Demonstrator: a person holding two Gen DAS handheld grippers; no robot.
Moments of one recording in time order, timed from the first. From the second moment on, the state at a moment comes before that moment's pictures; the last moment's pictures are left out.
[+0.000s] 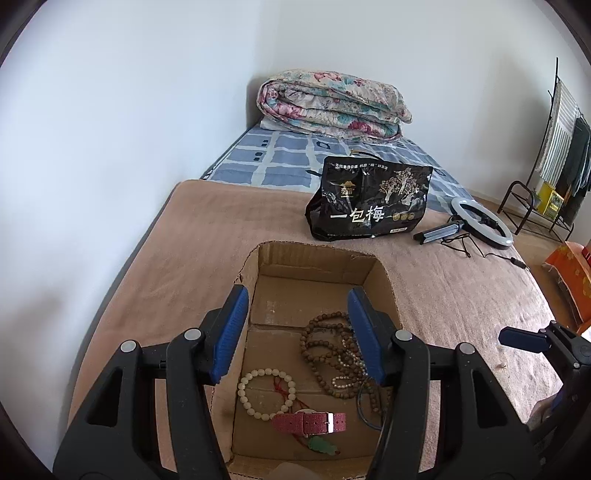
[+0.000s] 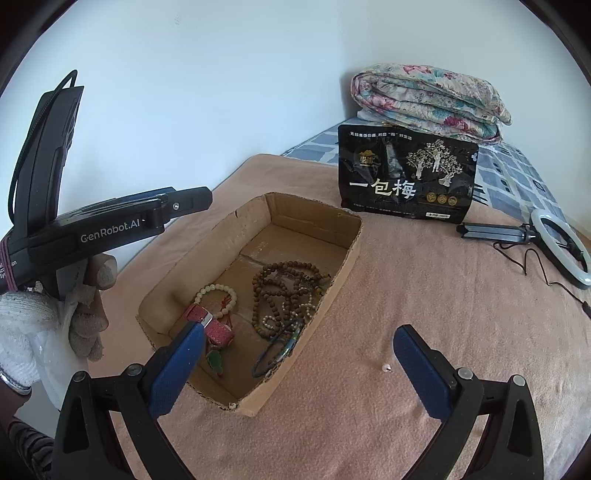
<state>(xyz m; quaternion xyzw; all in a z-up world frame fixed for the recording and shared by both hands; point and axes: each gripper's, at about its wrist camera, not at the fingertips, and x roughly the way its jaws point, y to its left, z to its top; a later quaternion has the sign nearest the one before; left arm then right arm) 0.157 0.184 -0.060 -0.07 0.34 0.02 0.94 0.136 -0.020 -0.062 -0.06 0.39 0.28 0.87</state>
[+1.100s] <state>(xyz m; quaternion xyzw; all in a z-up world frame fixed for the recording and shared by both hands) 0.137 0.006 -0.089 -0.01 0.37 -0.12 0.92 0.135 -0.228 -0.096 0.02 0.43 0.13 0.89</state>
